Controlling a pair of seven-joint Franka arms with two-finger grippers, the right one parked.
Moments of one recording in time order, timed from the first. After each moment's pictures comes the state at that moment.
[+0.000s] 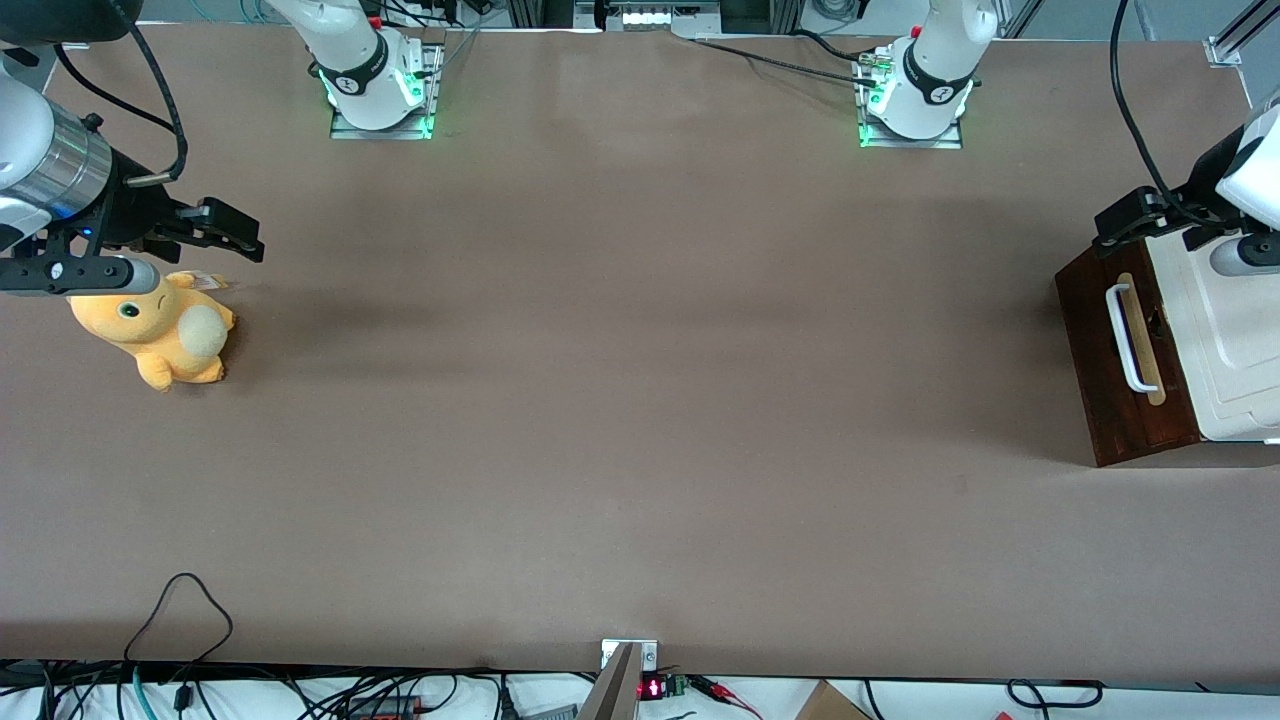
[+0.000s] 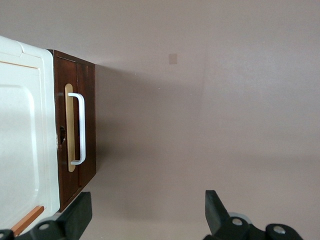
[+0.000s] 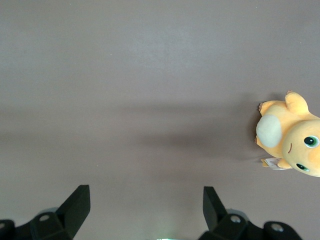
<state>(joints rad) 0.03 -0.01 -0.04 -1.60 0.03 1.55 -0.09</state>
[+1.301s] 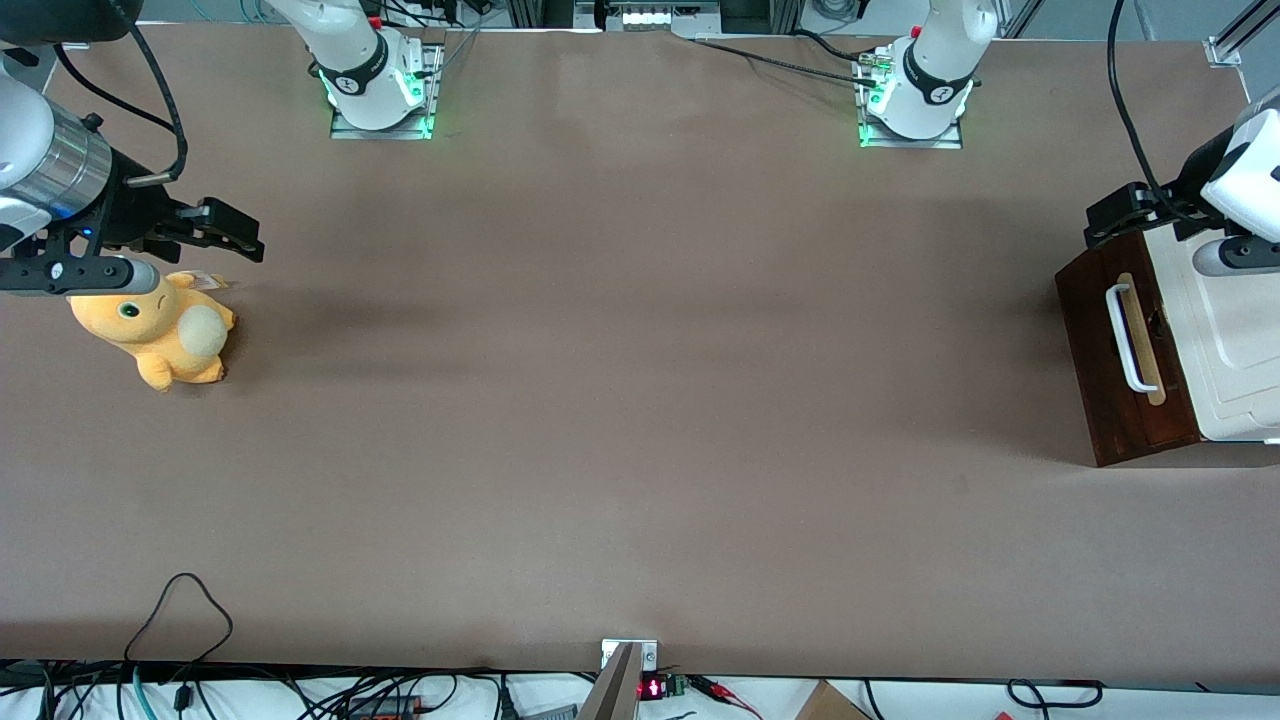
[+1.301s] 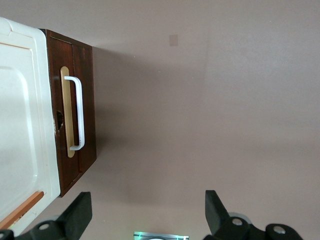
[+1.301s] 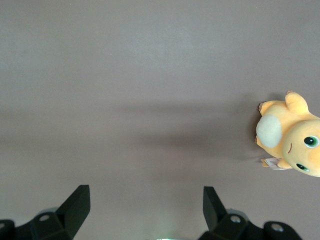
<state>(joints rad) 0.03 0.01 -0.04 -1.58 0.03 1.48 -0.09</state>
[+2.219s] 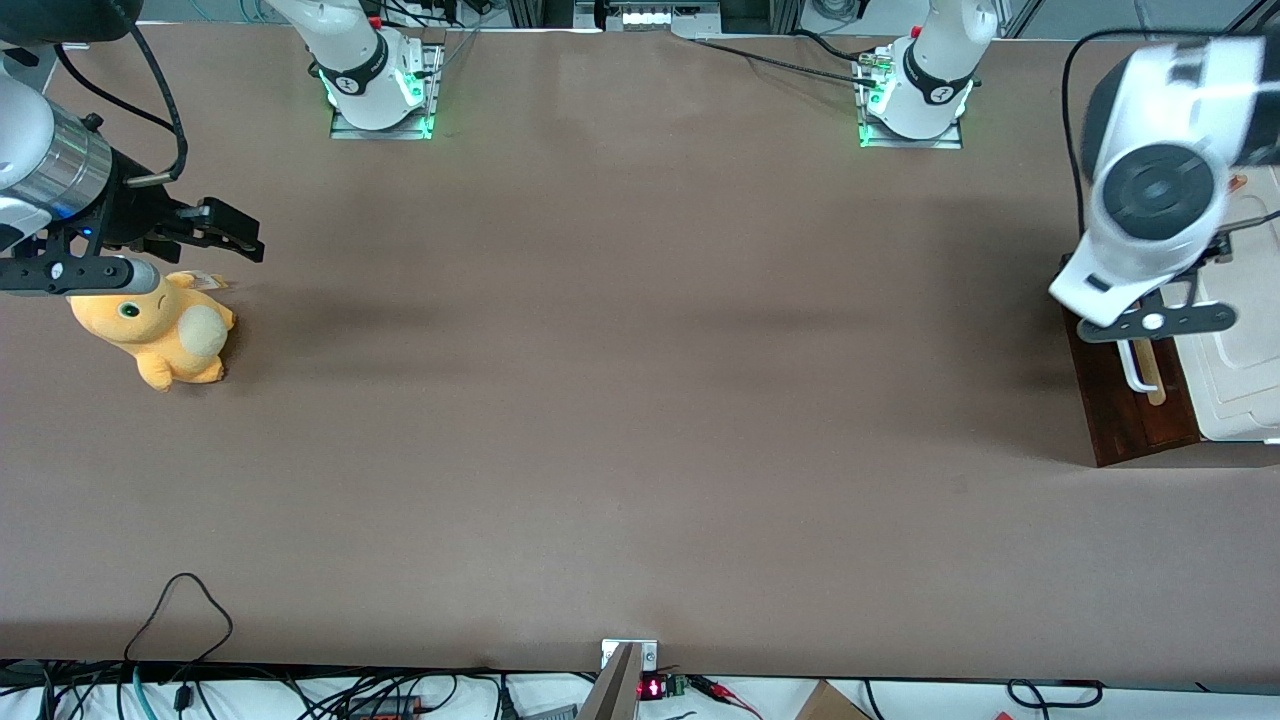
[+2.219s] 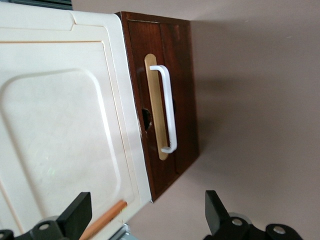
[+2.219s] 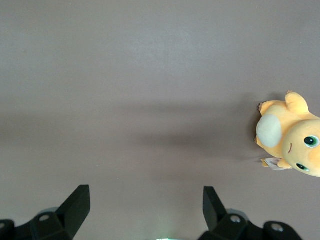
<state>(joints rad) 0.02 0.12 -0.17 -1.84 0.64 1.56 -0.26</state>
